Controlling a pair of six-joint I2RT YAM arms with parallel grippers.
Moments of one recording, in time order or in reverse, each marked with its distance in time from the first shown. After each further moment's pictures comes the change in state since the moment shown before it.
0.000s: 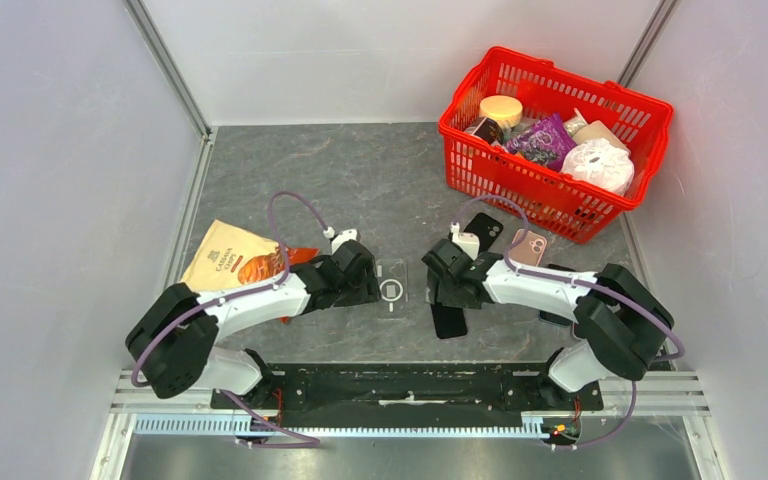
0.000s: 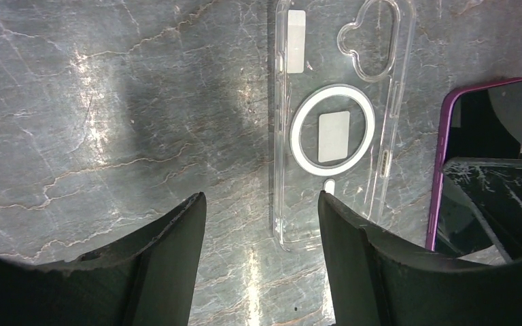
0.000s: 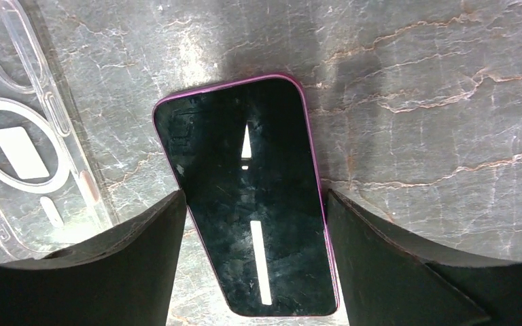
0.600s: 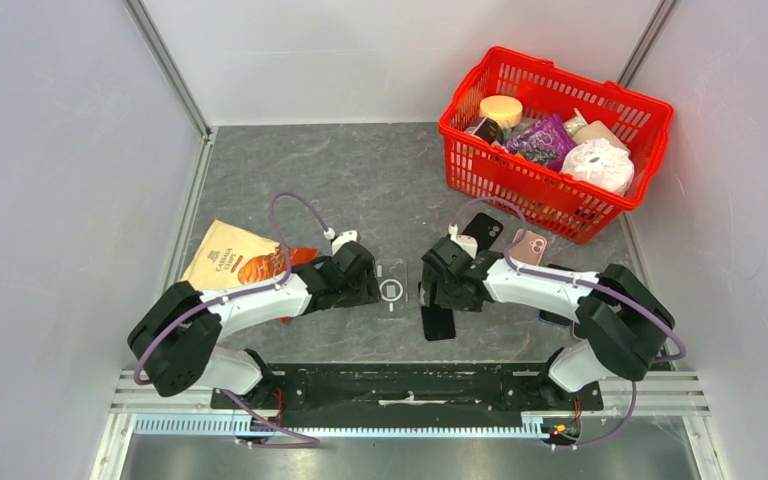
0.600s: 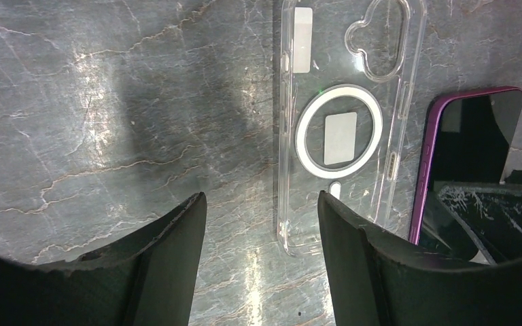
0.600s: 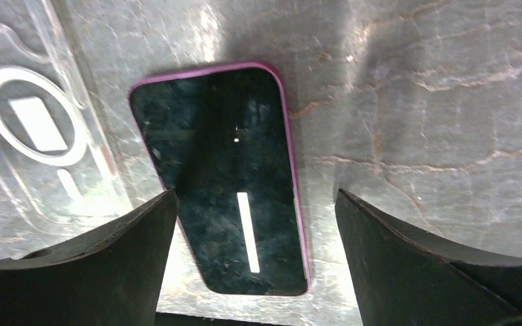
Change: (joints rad) left arm 0.000 0.023 -0.008 0.023 0.000 0.000; right arm -0.018 0.002 0.028 -0.023 -0.105 0.014
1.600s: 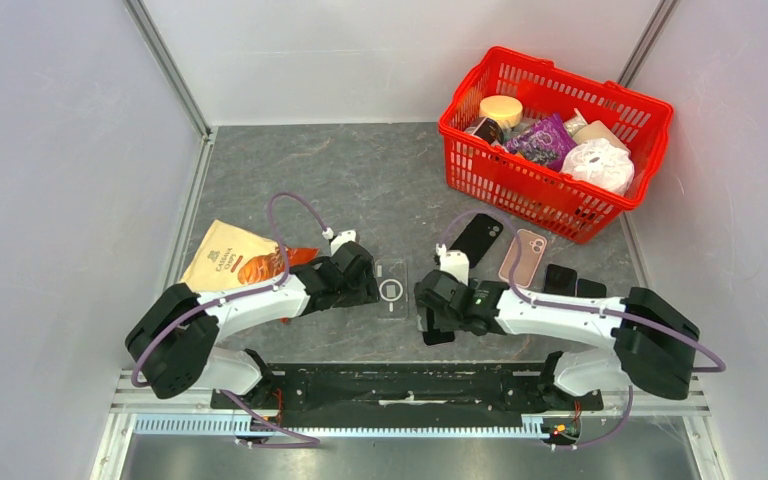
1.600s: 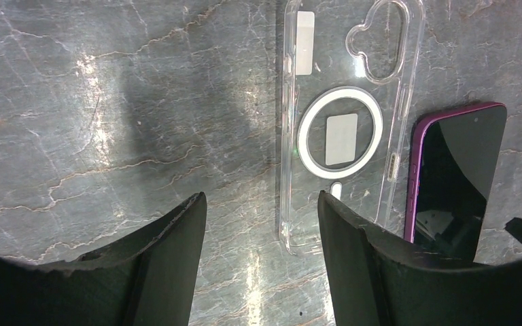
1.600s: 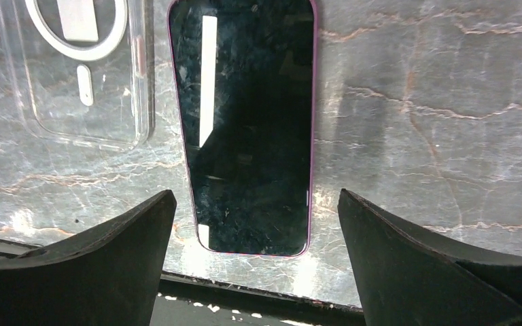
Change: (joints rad) left arm 0.000 -0.016 -0.008 -0.003 -0.011 0.000; right arm 0.237 -0.194 -0.111 0.002 0.172 -0.005
